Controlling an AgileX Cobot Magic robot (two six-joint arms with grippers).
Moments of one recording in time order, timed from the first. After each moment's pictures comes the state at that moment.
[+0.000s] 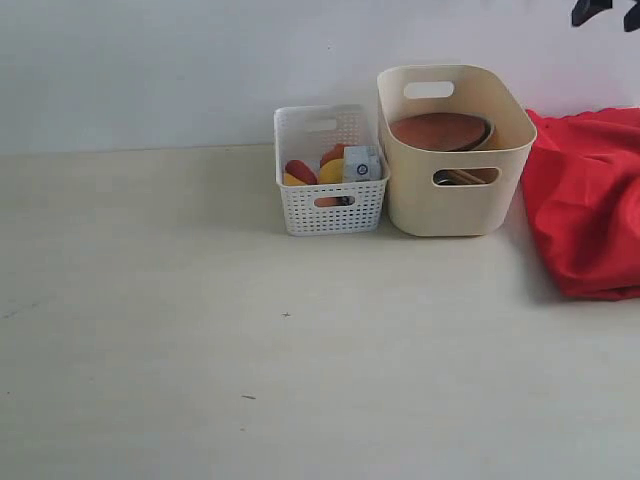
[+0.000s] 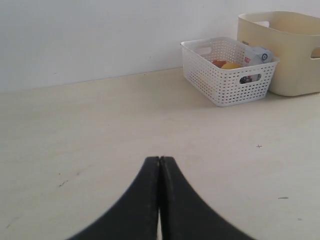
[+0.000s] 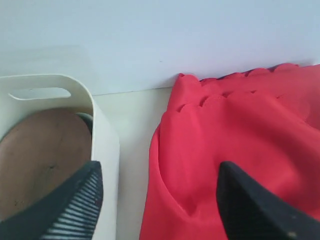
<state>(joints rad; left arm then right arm) -0.26 0.01 0.00 -0.13 0.28 0.15 -0.16 2.32 -2.49 0.20 1.16 -0.09</state>
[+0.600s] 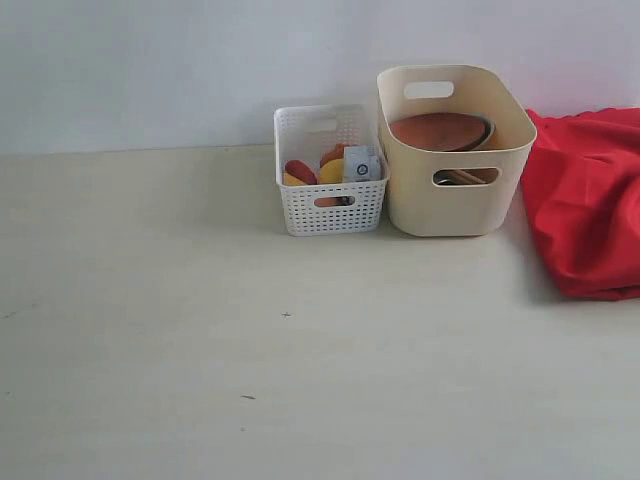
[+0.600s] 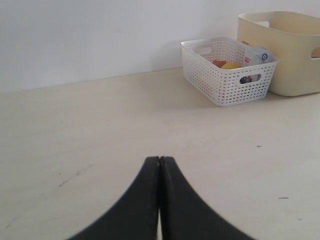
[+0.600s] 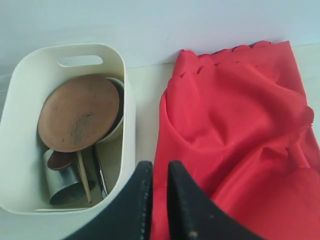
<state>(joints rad) -0.26 0.01 0.00 -0.13 0.28 0.15 -0.16 1.84 -2.00 0.19 1.13 -0.09</state>
